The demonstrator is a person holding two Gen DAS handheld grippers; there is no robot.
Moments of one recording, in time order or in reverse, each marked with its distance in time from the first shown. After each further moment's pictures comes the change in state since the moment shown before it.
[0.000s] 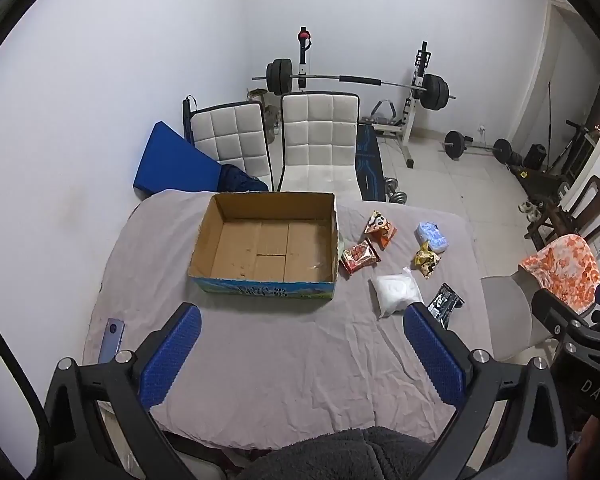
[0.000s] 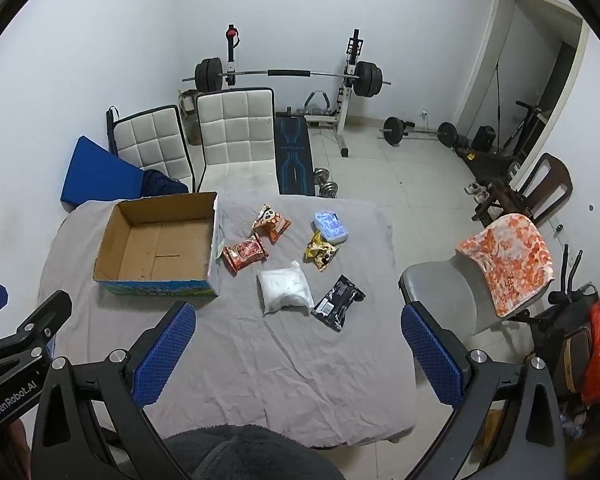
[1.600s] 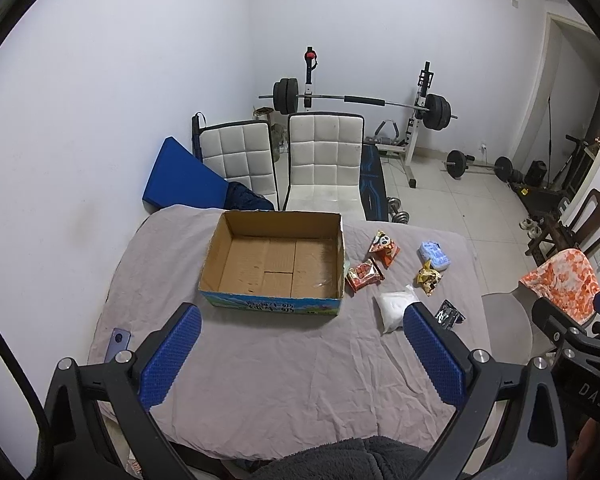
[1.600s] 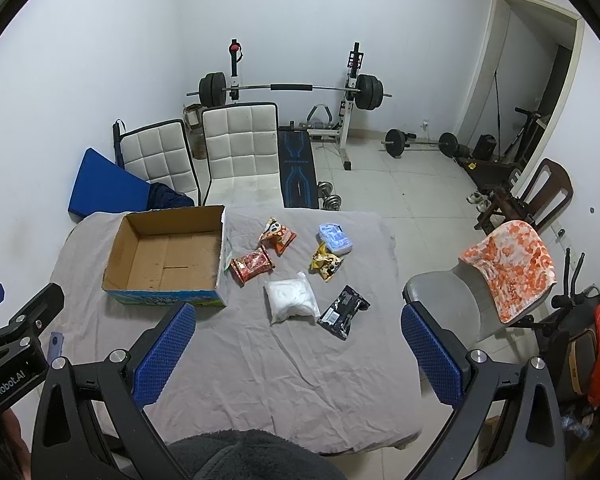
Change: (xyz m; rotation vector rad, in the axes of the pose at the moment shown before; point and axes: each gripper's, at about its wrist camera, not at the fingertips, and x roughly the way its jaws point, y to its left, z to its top) left arm -0.017 0.014 -0.007 -0.015 -0.075 0.007; right arm -0.017 0.010 -0.005 0.013 -0.054 0.012
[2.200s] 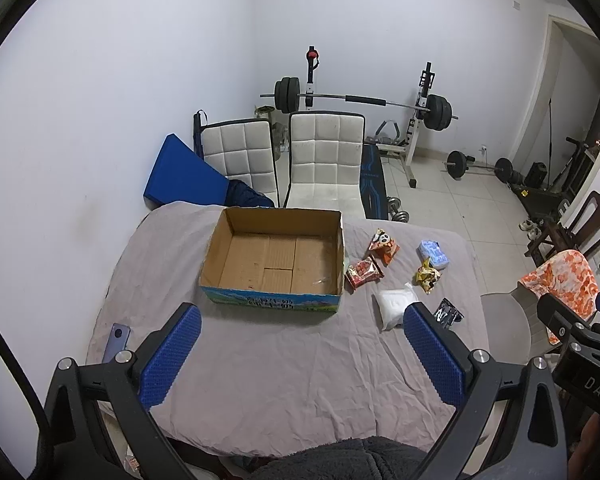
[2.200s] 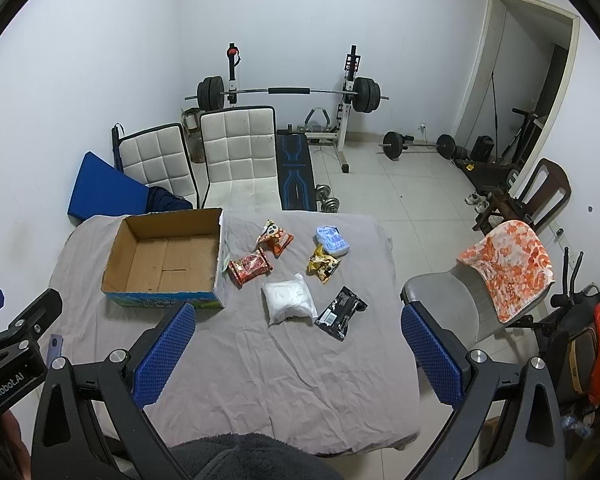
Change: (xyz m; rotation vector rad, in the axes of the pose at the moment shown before) left arm -0.001 0.001 -0.005 -0.007 0.001 0.000; right arm -0.007 -0.005 -0.001 0.008 -0.009 -0.002
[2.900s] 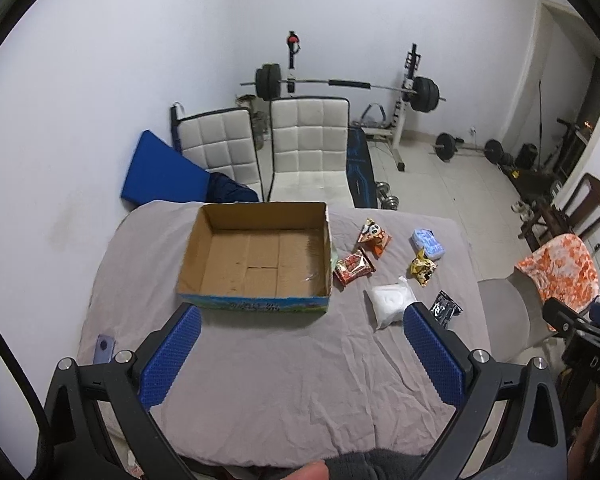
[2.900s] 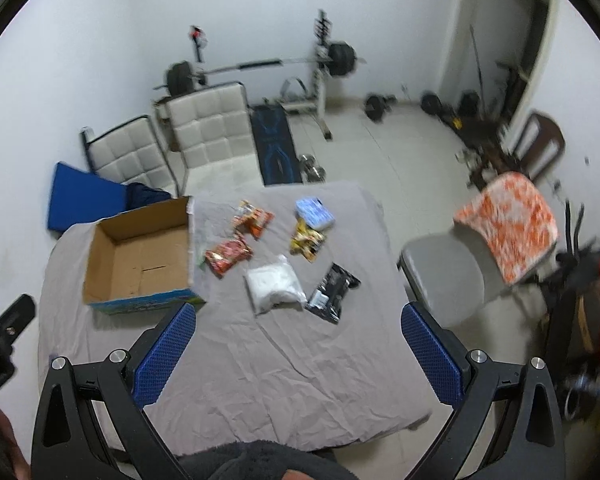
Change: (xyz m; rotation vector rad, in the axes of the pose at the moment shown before) left arm 0.049 -0.017 0.012 0.050 0.049 -0.043; right arm 0.077 -0.057 0.005 0.151 0.129 -0.025
